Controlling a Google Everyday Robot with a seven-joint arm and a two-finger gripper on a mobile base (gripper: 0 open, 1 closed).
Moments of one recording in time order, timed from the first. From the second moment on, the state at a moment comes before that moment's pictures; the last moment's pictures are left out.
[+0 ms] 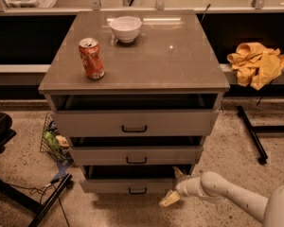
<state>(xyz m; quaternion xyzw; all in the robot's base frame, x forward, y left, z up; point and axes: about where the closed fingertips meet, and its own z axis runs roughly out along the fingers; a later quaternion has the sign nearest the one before) 0.552 -0.128 0.245 -0.49 0.76 0.21 0.36</state>
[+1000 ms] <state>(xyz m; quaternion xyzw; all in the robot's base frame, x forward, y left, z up) 0.574 -0.108 0.202 -0.53 0.76 0.18 0.32</state>
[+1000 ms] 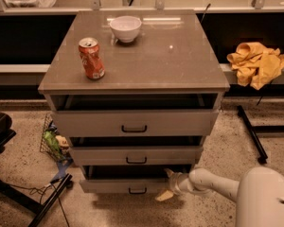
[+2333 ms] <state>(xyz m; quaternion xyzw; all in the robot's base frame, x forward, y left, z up) 0.570 -0.099 0.199 -0.53 0.76 0.19 0.32</state>
